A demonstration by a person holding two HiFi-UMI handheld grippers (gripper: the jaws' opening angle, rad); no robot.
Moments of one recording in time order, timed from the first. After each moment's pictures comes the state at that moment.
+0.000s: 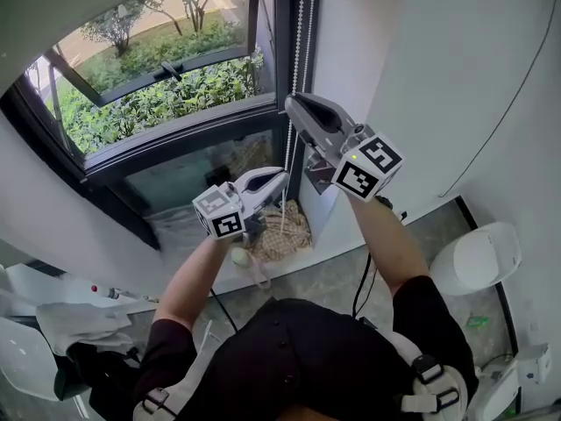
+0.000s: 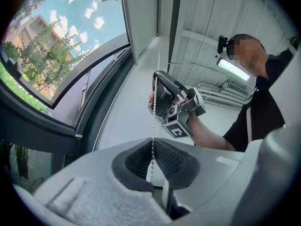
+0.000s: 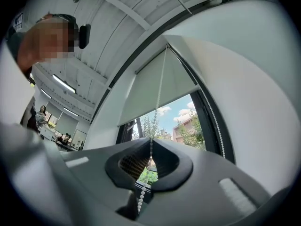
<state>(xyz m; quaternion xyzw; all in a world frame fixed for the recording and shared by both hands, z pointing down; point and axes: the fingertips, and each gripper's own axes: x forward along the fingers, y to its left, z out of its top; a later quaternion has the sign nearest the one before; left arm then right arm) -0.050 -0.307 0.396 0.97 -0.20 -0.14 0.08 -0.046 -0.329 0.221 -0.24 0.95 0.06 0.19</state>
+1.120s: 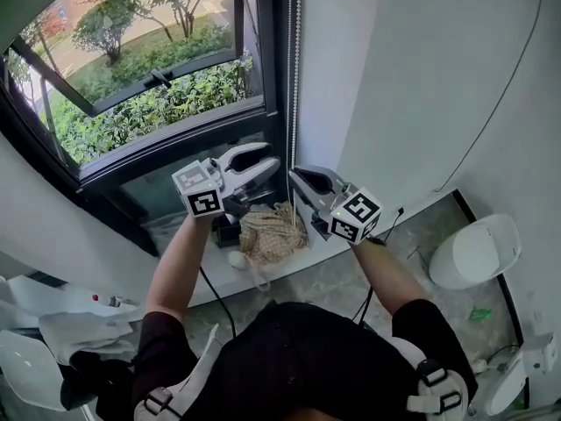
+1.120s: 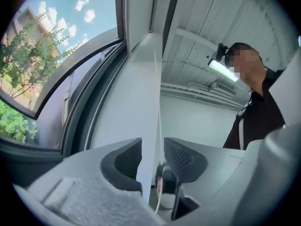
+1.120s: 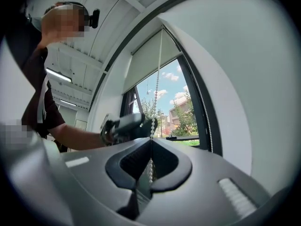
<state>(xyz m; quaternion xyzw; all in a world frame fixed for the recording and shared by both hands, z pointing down) -0.052 -0.320 0.341 0.98 -0.14 -0.12 0.05 -0.023 -0.305 0.393 -0.26 0.96 0.01 0.08</state>
